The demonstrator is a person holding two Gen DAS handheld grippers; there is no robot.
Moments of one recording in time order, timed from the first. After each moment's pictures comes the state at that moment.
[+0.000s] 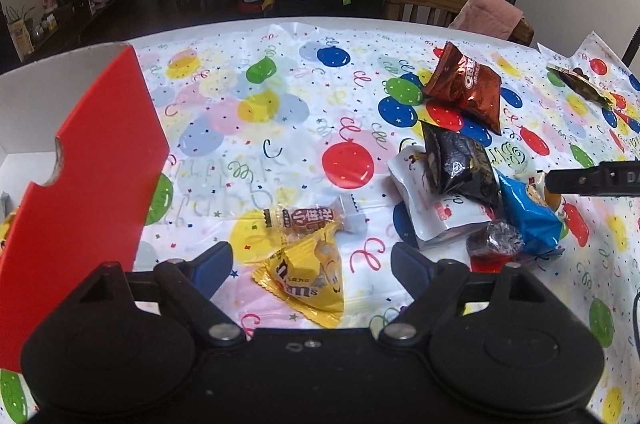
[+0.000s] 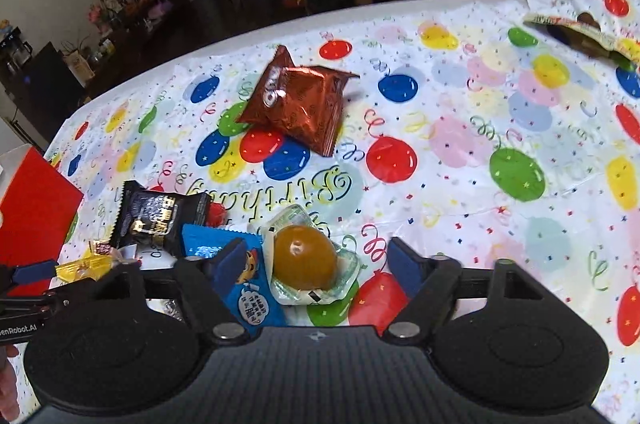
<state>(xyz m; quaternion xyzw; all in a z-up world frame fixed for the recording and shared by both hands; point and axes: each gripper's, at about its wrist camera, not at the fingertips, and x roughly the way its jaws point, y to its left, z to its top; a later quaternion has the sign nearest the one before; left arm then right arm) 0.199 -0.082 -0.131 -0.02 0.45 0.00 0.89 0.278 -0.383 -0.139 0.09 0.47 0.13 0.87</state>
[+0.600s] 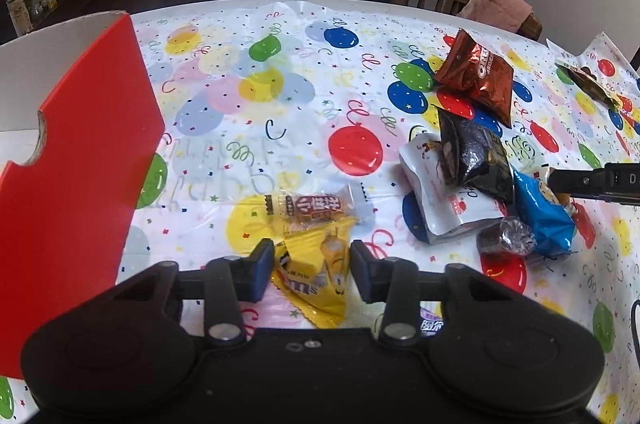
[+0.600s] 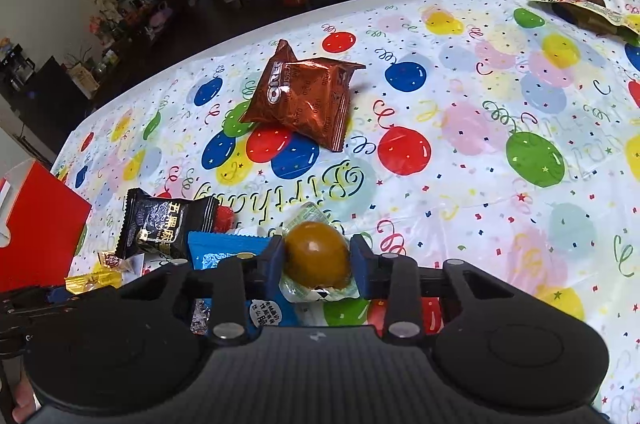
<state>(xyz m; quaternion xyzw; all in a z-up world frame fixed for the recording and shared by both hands) 0.207 -0.075 -0.143 -0.04 0.47 0.00 0.88 0.280 -0.381 -0.144 0.12 0.47 0.14 0.86</state>
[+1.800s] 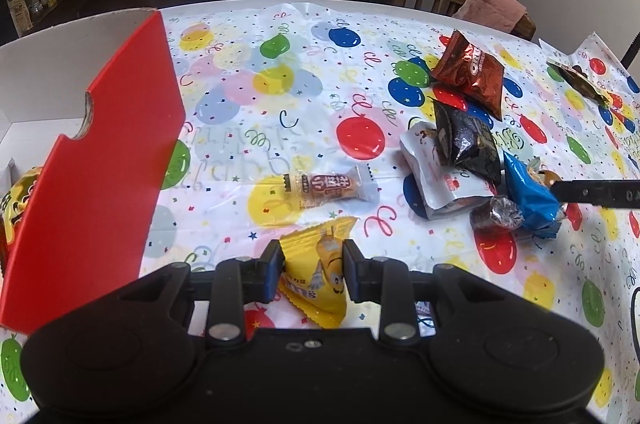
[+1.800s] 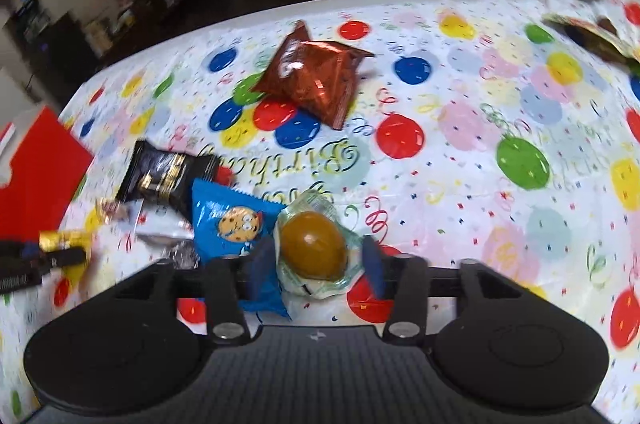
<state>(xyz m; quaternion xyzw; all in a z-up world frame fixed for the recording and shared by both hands) 0.185 -0.064 -0.130 -0.04 0.47 -0.01 0.88 0.265 -0.385 -0.140 0.04 0.48 0.18 0.86</state>
